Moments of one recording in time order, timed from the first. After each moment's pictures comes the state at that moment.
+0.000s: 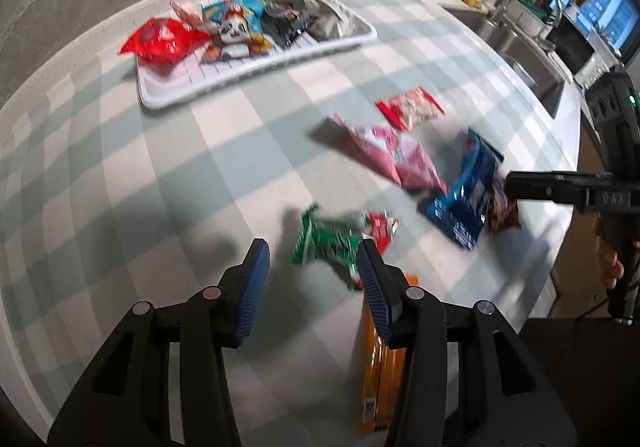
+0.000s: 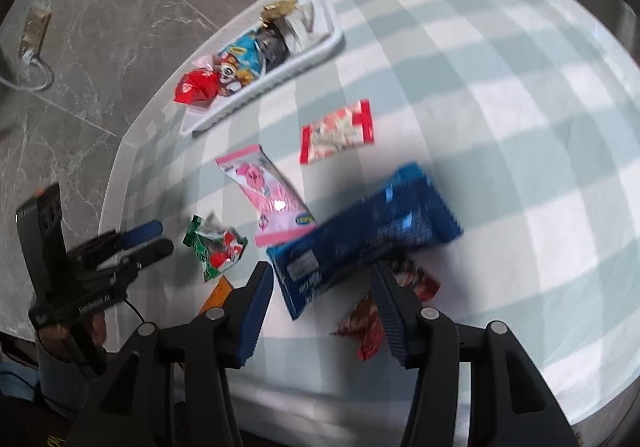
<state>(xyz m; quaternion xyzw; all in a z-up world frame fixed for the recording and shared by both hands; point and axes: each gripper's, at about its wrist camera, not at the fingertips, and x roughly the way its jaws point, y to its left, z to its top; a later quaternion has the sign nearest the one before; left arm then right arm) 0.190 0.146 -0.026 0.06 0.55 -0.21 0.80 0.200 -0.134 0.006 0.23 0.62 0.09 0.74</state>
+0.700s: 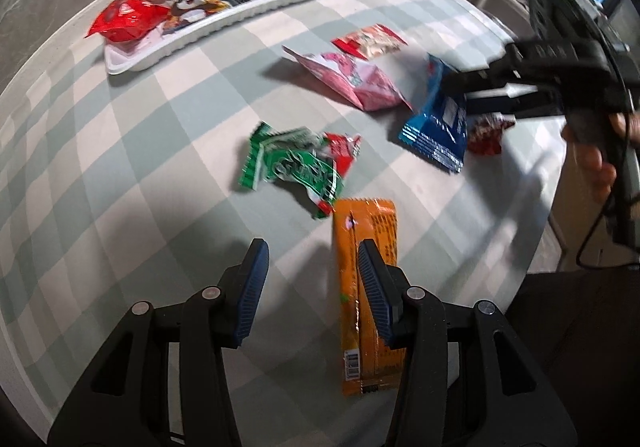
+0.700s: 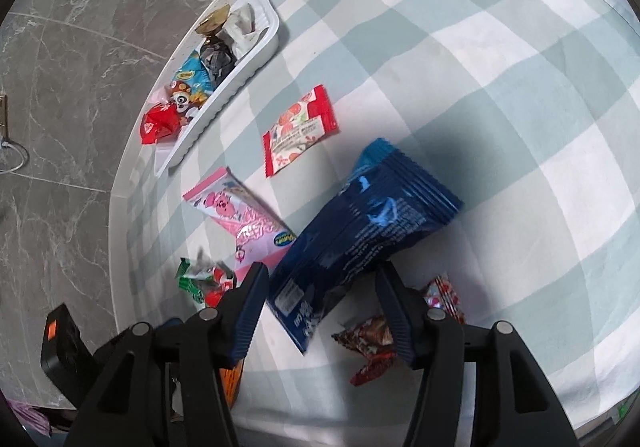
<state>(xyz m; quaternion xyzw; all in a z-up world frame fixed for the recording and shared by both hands) 0.147 0.134 -0.050 0.12 0.57 -0.25 0.78 0.215 -0.143 -0.025 0.32 0.63 0.02 0.71</state>
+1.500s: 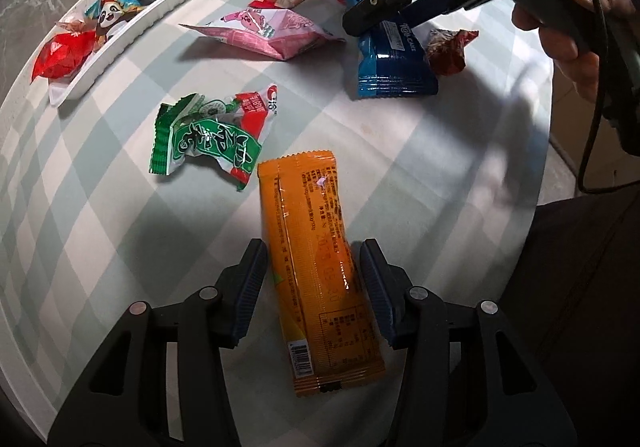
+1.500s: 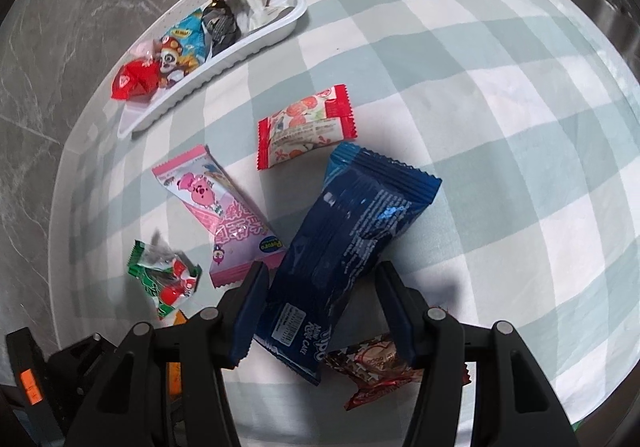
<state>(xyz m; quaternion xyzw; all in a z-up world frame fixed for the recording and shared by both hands) 0.113 0.089 -0.079 0.23 0.57 -0.29 0.74 0.231 -0.104 -0.024 0.16 0.66 0.00 0.73</state>
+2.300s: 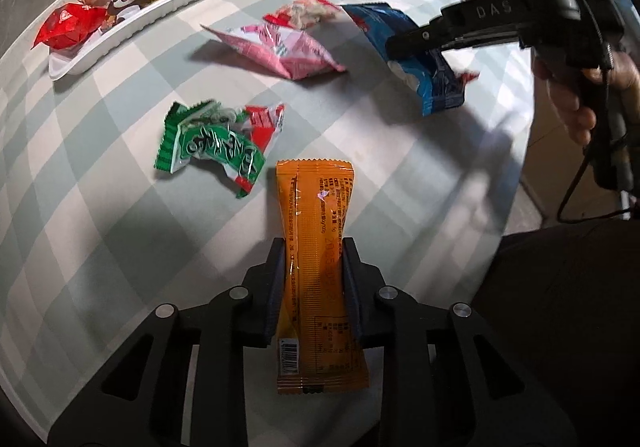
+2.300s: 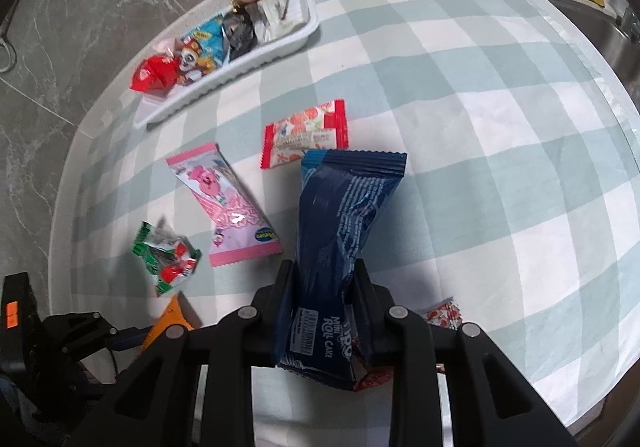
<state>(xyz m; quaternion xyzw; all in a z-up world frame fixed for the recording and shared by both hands) 0.127 0.110 -0.064 0.12 0.57 -0.31 0.75 0.222 -0.122 -0.002 0.16 0.64 0.04 0.75</state>
